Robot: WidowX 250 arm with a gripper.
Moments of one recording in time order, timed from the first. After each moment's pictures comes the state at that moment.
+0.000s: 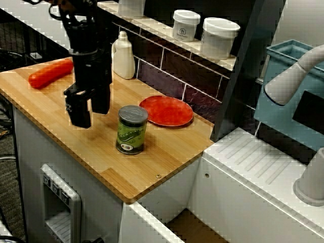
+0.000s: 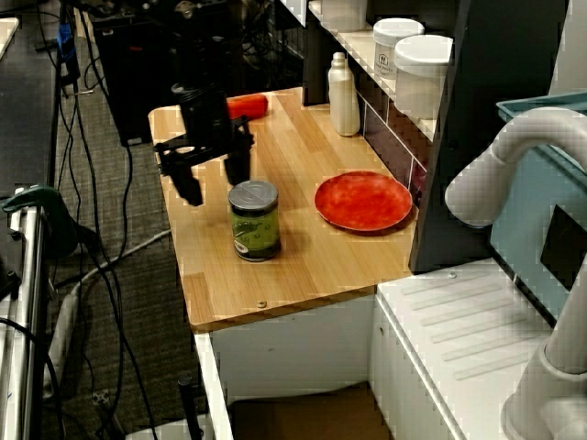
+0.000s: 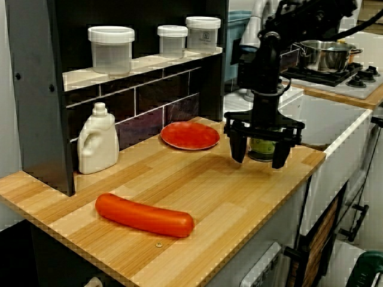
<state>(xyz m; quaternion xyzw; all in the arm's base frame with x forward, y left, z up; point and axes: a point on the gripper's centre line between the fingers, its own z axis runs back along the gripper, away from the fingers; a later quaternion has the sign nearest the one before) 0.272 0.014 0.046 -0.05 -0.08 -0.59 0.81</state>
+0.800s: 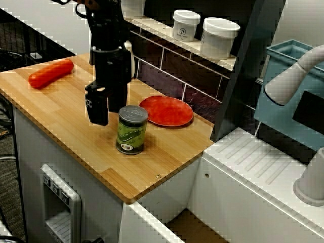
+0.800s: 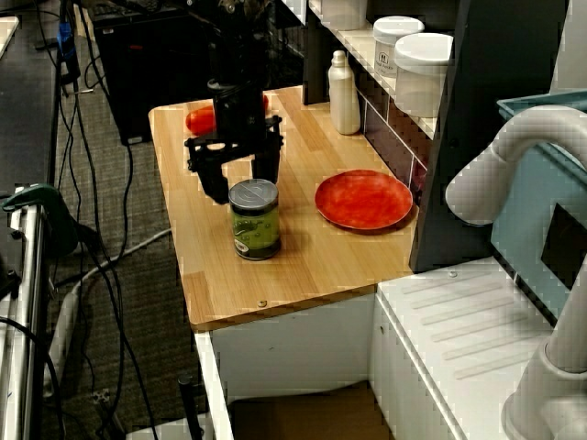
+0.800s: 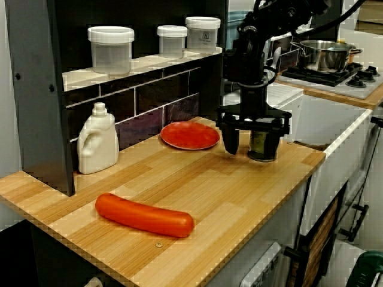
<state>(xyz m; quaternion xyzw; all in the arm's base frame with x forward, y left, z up) 0.291 -0.002 0.047 -0.07 -0.06 -0.59 0.80</state>
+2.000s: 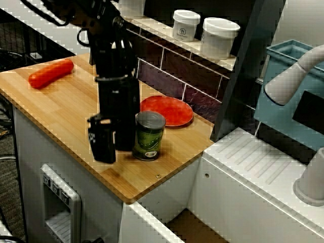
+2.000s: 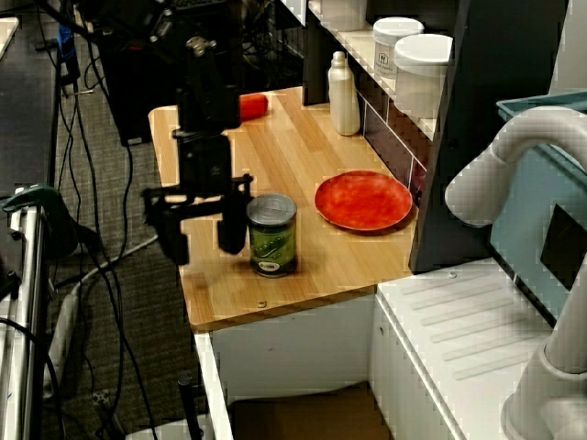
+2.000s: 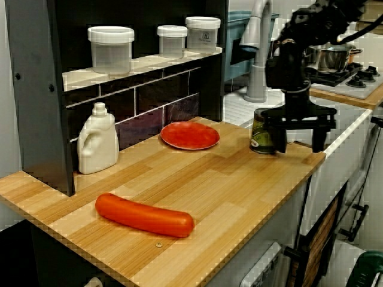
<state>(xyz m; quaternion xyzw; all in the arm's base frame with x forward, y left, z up) 0.248 -0.066 0.044 -0.17 -0.06 -0.59 0.79</state>
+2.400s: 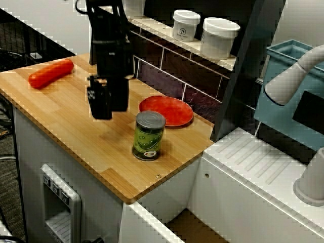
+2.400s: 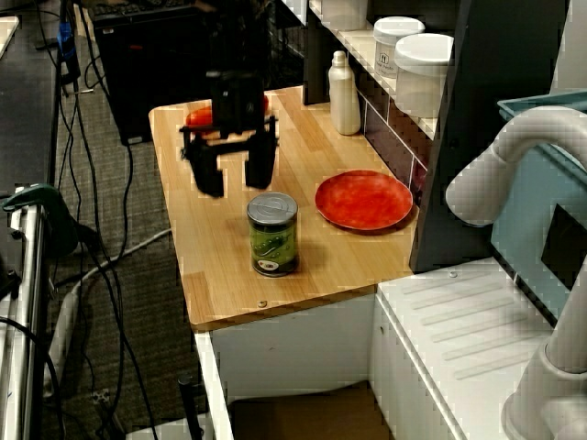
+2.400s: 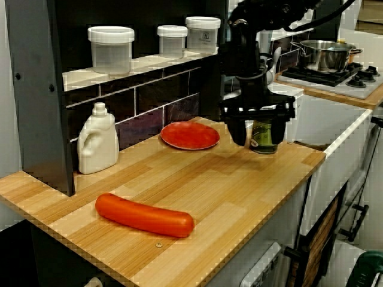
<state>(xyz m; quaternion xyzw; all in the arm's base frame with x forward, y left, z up) 0.286 -0.006 0.065 -0.16 -0.06 -0.56 0.81</state>
